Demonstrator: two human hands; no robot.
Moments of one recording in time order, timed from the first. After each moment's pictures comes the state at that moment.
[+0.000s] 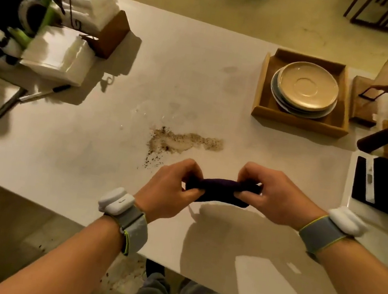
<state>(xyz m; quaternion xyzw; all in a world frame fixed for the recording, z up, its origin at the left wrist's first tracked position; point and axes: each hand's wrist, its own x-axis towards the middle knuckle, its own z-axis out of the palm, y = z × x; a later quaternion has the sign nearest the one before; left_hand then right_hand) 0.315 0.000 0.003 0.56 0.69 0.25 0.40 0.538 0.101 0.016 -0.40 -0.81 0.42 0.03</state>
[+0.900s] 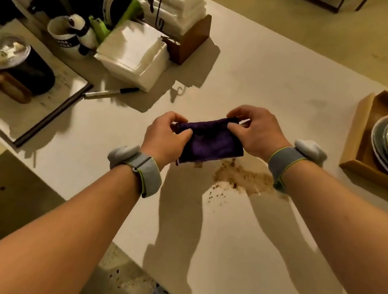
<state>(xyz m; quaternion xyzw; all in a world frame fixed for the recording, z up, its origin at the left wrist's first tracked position) 0.126 0.056 -0.022 0.27 0.82 0.40 0.30 0.272 0.199 -0.013 -0.41 -0.81 0.40 0.11</state>
